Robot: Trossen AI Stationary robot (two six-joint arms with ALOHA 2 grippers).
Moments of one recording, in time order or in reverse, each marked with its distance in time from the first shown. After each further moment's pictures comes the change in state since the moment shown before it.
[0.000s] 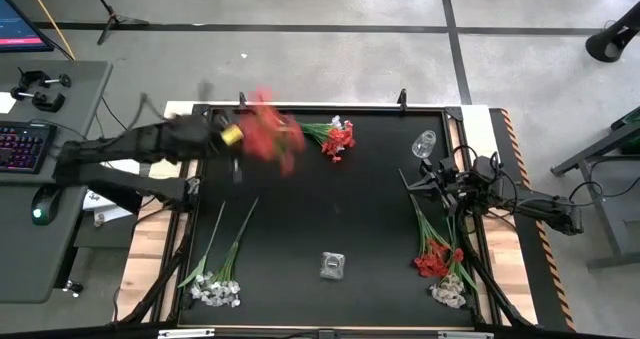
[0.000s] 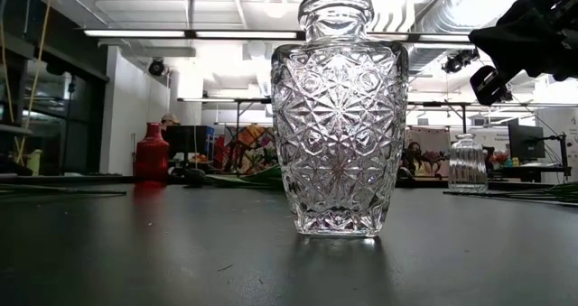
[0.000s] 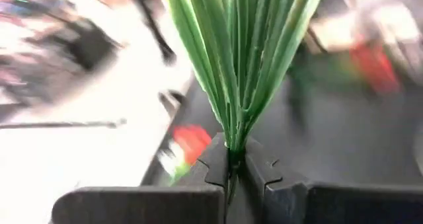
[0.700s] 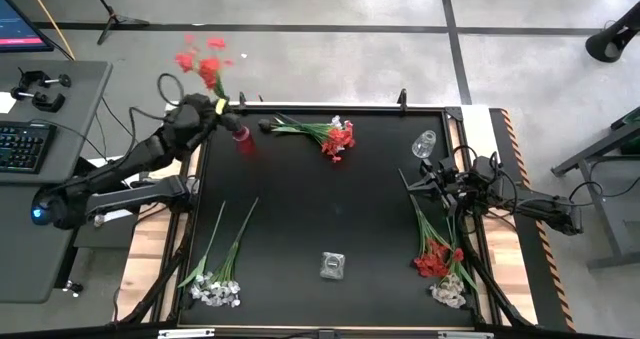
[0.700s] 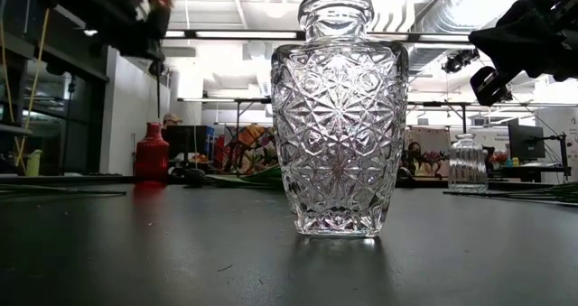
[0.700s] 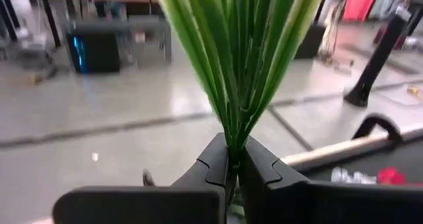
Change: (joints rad) left arm 0.489 -0.202 -0.434 0.296 -0.343 -0.445; right arm 0.000 0.000 0.000 -0.007 0.000 0.000
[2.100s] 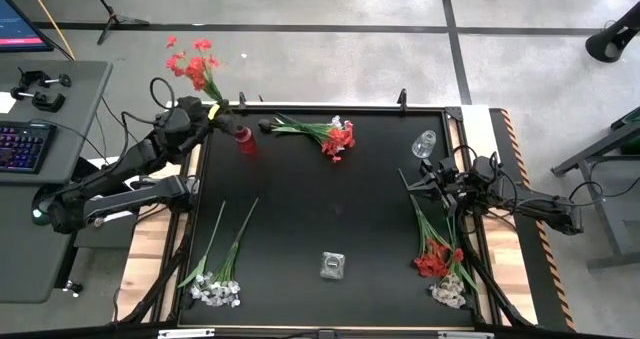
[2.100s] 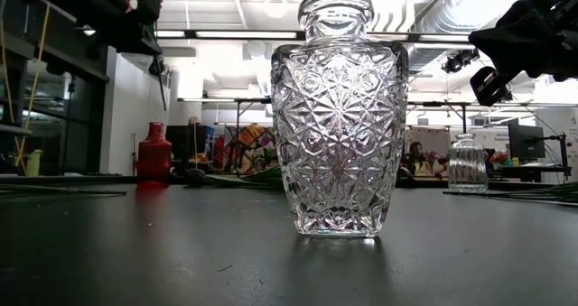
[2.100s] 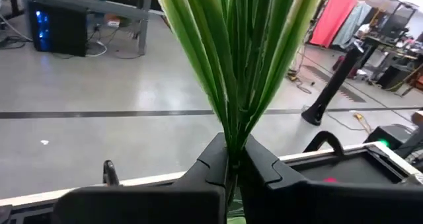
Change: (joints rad) left arm -0.009 -0.097 -0.006 -0.038 0.081 -0.151; right arm 0.000 0.000 0.000 -0.001 0.000 0.000
